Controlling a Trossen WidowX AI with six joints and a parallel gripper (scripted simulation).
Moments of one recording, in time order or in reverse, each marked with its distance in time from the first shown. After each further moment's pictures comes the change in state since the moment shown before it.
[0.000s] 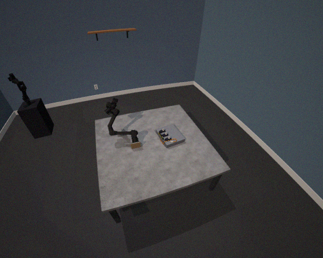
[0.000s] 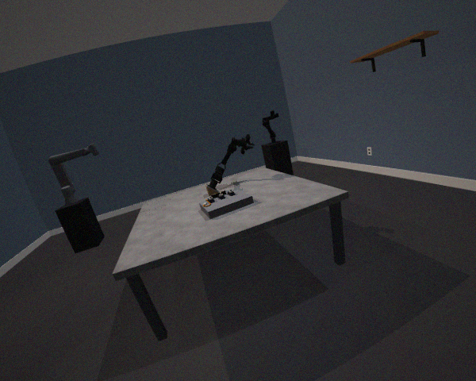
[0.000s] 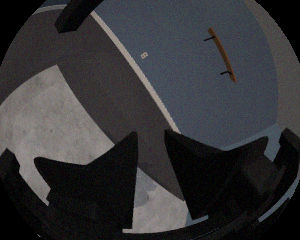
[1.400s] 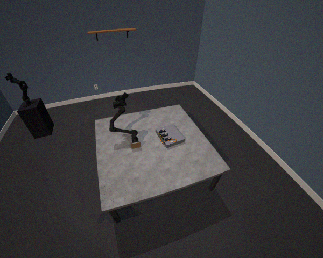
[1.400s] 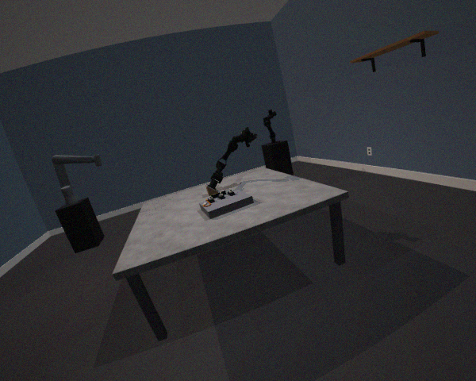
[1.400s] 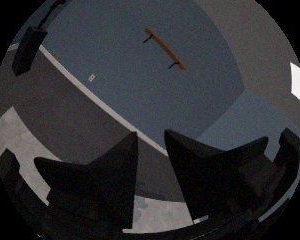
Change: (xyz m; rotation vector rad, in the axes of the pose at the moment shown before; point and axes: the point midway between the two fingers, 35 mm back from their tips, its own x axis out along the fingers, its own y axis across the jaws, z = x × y) arm -0.029 -0.126 -0.066 0.226 -0.146 -0.367
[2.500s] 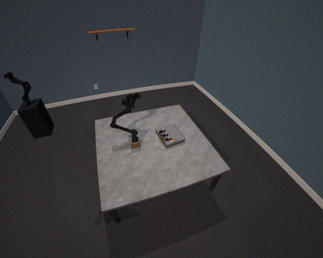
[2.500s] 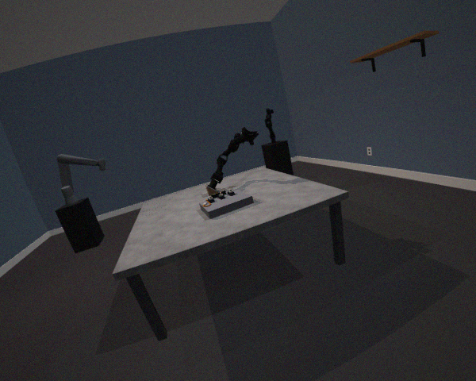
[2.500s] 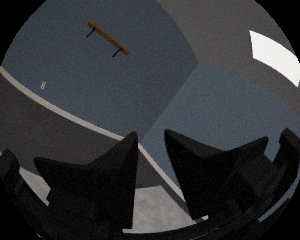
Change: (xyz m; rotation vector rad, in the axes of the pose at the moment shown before) arm -0.022 -0.115 -0.093 0.110 0.082 -0.403
